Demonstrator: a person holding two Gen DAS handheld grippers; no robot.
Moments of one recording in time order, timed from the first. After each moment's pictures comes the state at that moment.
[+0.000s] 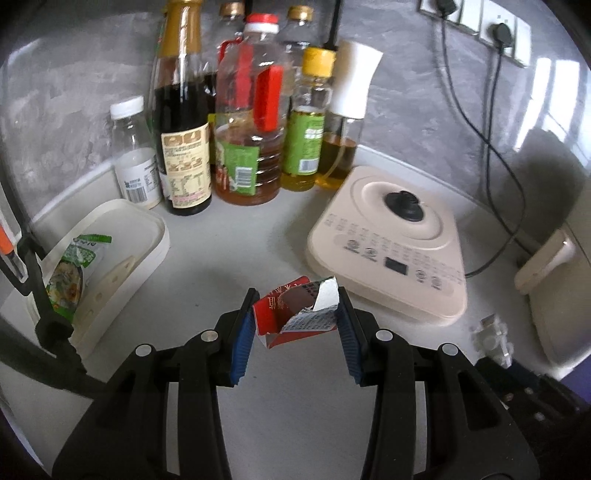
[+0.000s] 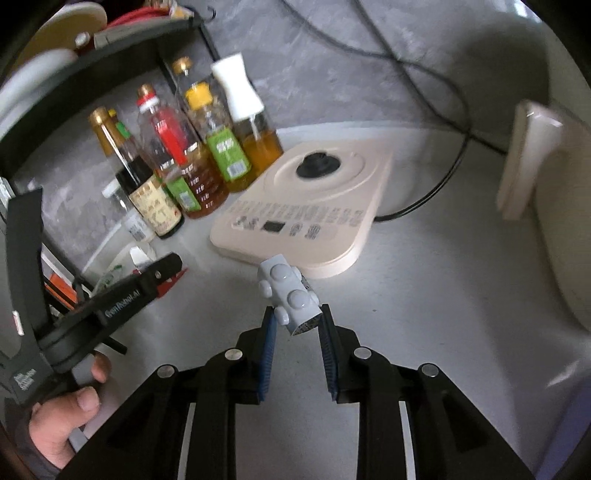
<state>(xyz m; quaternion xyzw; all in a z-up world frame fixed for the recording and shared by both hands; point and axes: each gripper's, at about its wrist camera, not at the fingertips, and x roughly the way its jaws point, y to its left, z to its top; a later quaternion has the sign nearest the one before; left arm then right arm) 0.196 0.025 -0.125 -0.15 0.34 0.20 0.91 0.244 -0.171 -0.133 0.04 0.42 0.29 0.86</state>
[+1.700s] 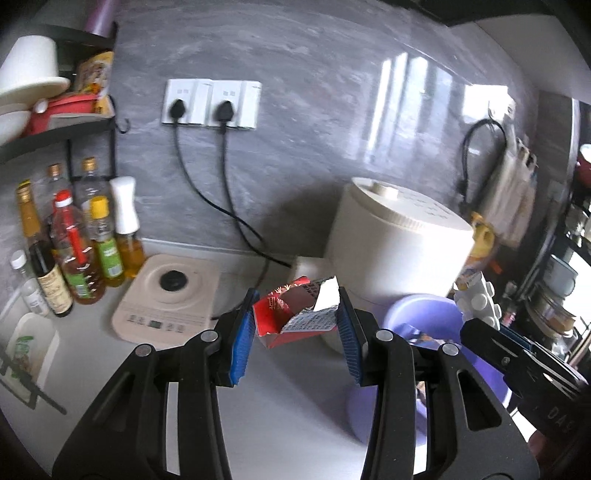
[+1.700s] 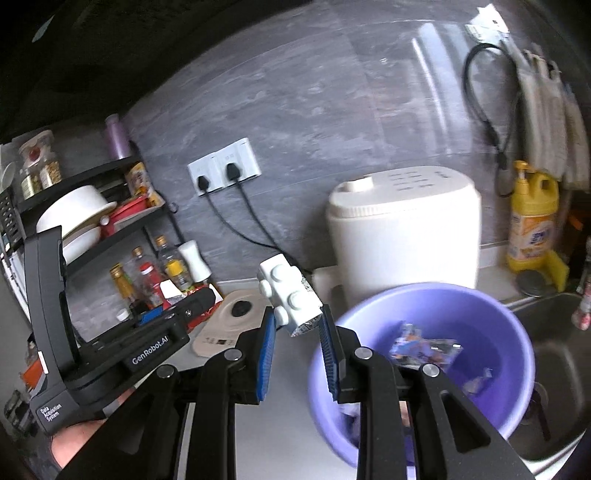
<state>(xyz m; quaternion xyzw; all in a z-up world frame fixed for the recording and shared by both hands) 0.151 -0.184 0.017 -0.07 0.24 -0.06 0.97 0.122 -0.379 0.030 0.12 0.24 0.16 0.95</state>
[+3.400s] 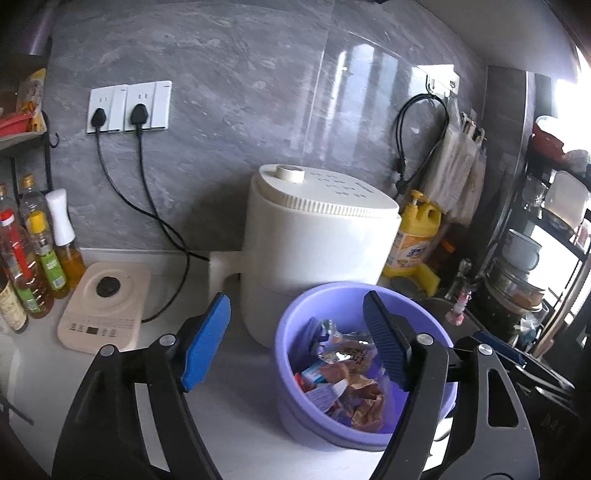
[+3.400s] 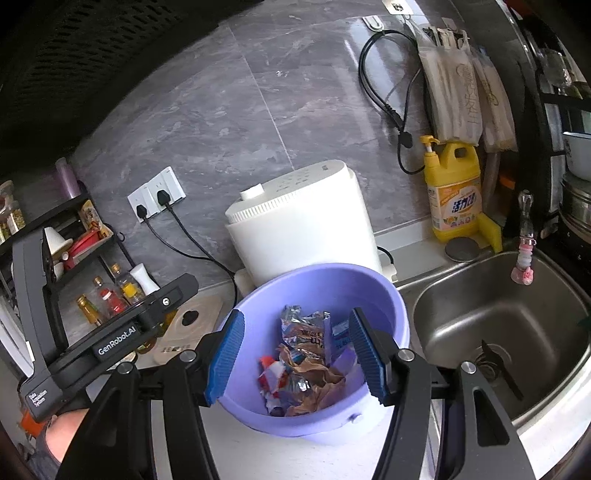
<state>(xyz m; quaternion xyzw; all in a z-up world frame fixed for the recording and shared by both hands) 0.146 -0.253 0.019 -0.05 0.24 -0.14 0.96 0.088 -0.468 0.014 0.18 0.25 0.07 0.95</state>
